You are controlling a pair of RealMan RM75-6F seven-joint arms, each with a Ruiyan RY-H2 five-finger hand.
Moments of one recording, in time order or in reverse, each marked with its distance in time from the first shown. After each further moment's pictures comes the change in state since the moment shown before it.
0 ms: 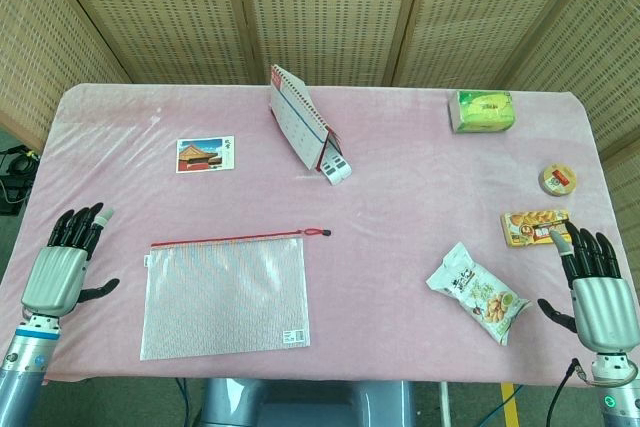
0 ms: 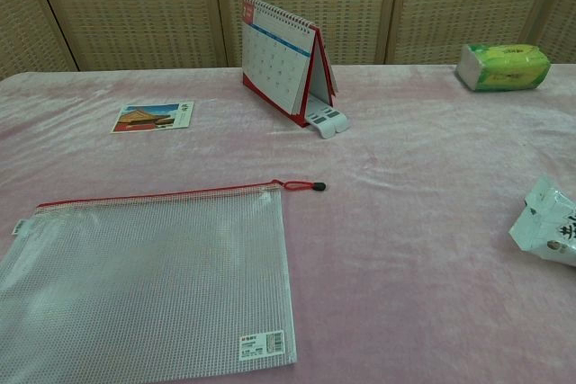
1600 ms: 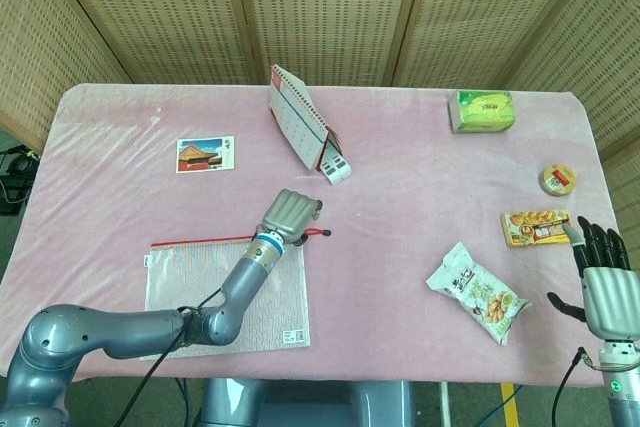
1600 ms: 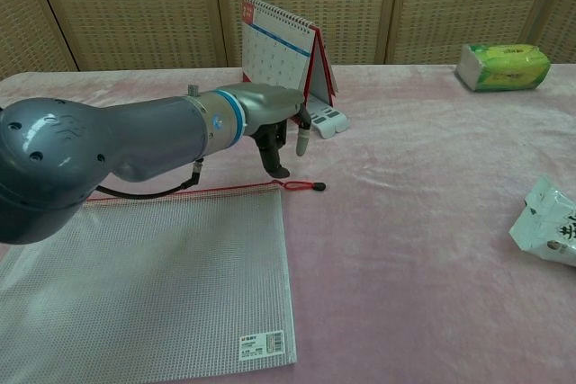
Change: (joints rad) left arm -0.840 -0.600 -0.386 0.327 -0.849 -0.651 0.693; right arm 0.027 -0.004 0.031 0.046 0.104 -0.087 0.049
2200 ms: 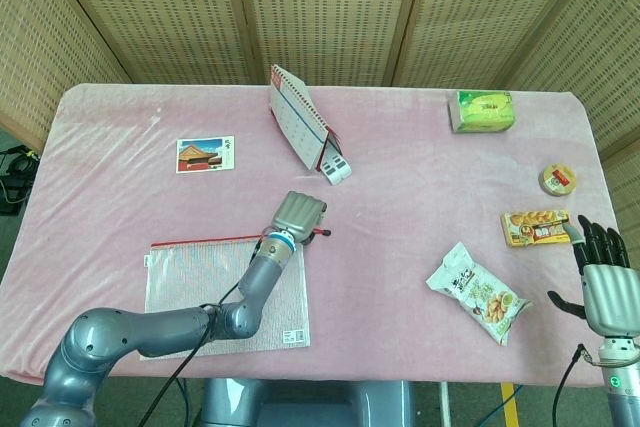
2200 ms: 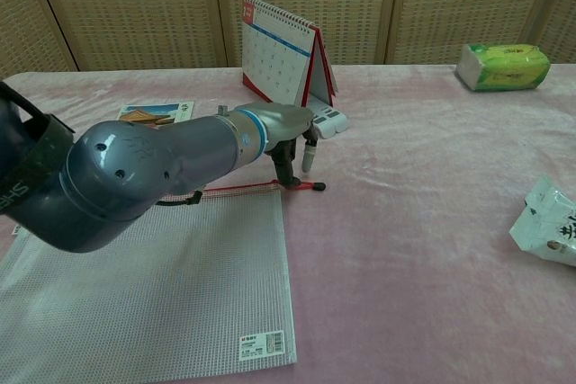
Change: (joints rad) left arm -0.083 -0.126 0.002 0.220 -0.079 -0.056 -0.032; right arm 0.011 -0.003 0.005 0.013 0.023 -0.028 0.008
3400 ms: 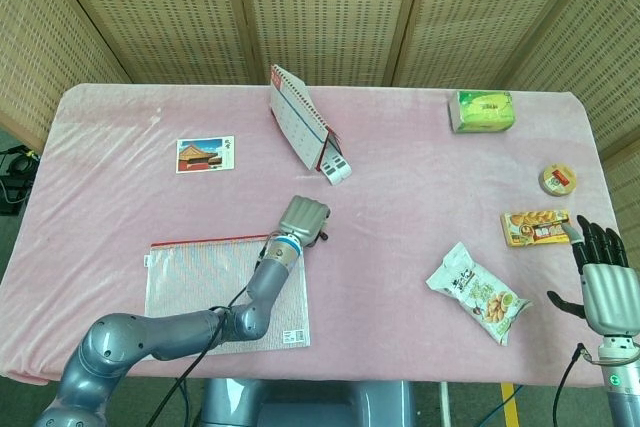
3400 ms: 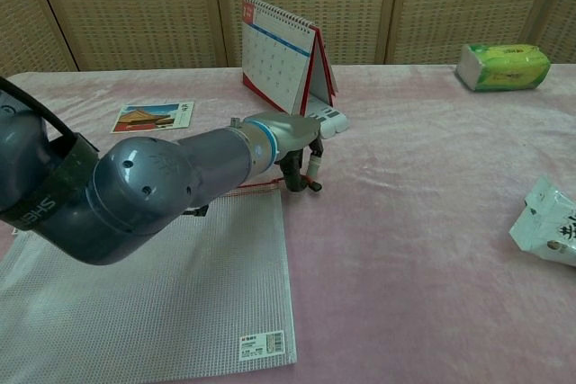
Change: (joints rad) left arm -0.018 -0.055 -0.007 0.069 0.003 -0.010 -0.016; right arm 0.006 -0.001 -0.004 0.004 0.005 -0.013 0.010
